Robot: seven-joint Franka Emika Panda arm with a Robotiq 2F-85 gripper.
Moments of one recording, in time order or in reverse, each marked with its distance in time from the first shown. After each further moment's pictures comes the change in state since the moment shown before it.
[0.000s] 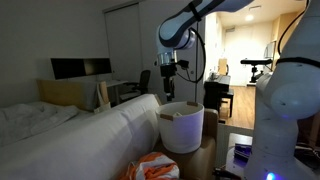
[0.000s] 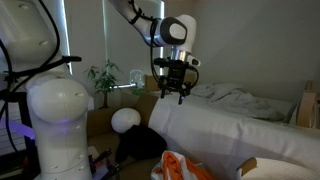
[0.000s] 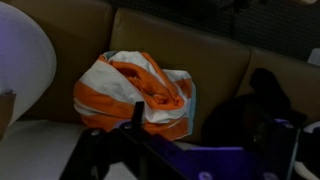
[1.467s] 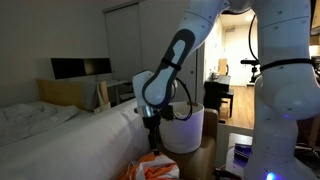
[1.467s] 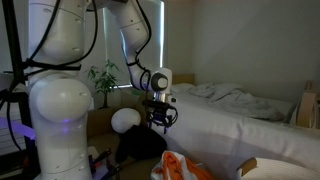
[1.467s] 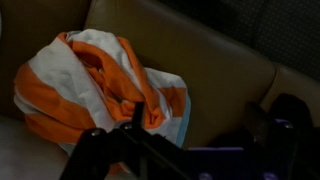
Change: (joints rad) arm 0.057 0.483 0.258 -0.063 -0.049 0.514 0.154
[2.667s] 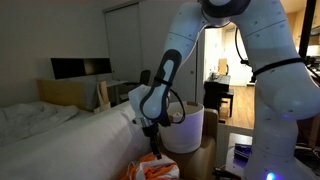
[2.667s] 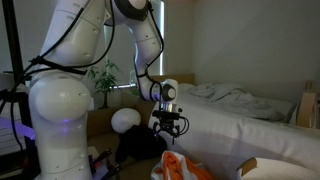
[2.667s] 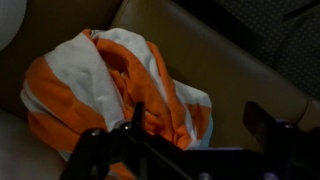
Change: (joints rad) arm -0.012 0.216 -0.055 0.132 -0.179 0.002 -0.044
